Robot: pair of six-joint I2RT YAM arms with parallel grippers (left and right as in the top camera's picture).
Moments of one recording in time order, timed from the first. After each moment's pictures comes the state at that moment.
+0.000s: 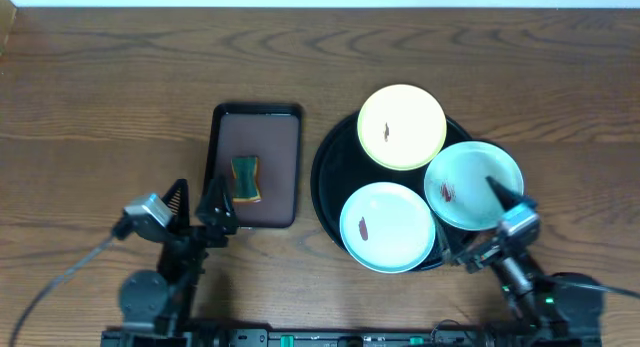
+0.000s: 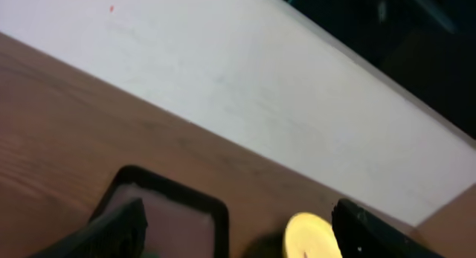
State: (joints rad) left arm -0.06 0.17 0.33 -0.18 0.08 -0.56; right arm 0.07 0.15 0.30 -0.15 -0.49 -0.01
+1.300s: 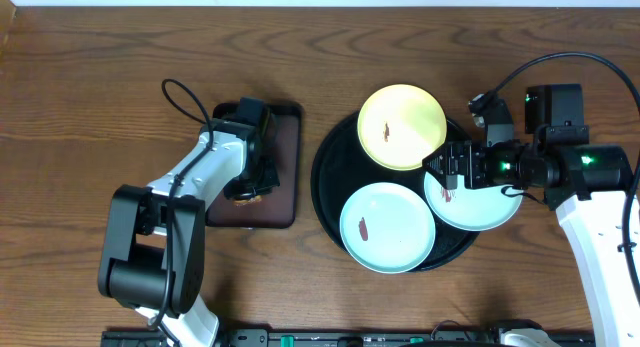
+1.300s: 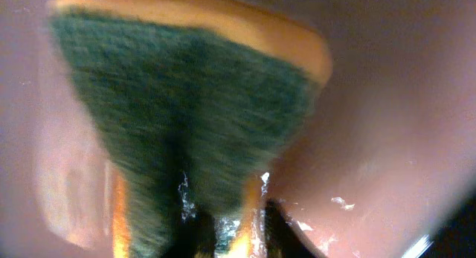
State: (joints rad) left arm -0.22 1.82 1.08 -0.81 0.00 -0.50; right arm 0.07 1.29 1.22 -1.05 -0.51 0.03
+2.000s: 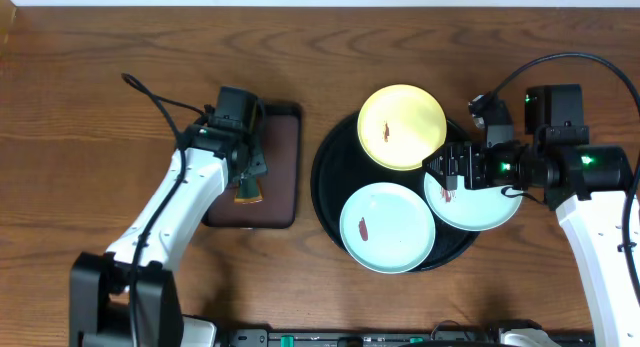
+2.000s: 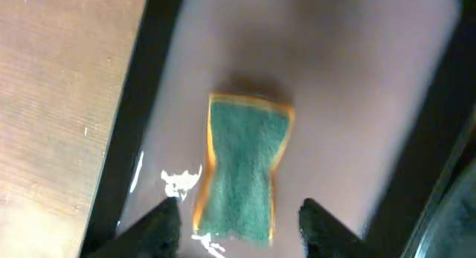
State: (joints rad) left arm -0.22 1.57 1.07 -0.78 -0.15 -0.47; right arm 0.07 1.29 1.22 -1.05 -0.51 0.03
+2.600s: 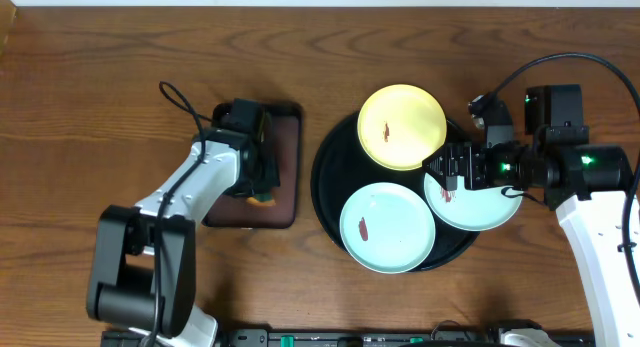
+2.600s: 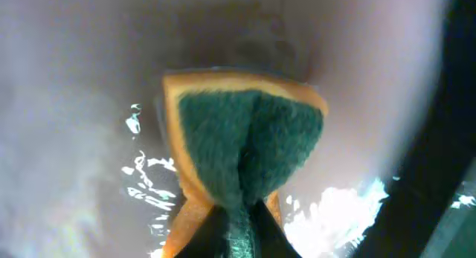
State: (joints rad) left arm -0.22 1.71 1.02 -0.72 0.09 -0.37; right arm 0.07 1.29 1.22 -1.05 -0.51 0.03
